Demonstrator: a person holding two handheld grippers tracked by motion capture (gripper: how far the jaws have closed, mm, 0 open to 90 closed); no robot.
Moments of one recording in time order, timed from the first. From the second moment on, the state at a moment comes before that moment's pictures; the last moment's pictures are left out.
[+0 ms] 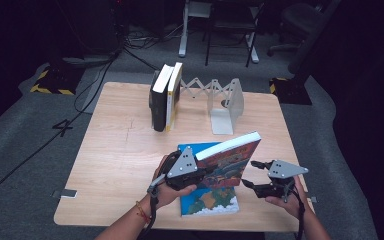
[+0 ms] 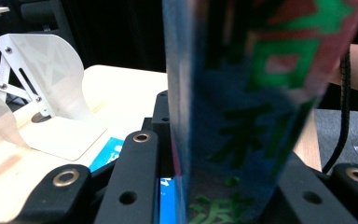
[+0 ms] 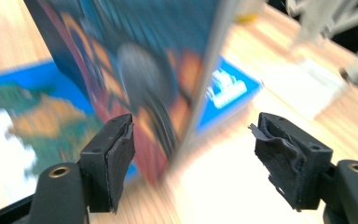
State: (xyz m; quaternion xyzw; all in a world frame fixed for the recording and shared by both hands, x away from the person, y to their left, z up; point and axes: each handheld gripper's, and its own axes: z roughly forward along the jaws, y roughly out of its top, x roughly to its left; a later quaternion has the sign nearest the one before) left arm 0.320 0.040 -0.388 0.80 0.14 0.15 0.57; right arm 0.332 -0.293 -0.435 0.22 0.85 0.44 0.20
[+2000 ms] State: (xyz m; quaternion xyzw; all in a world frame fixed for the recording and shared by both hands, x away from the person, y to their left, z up) left arm 0.420 0.044 -0.351 0.76 0.24 0.24 0.55; right arm 0.350 -0.342 -0.505 0.34 0.85 0.38 0.15
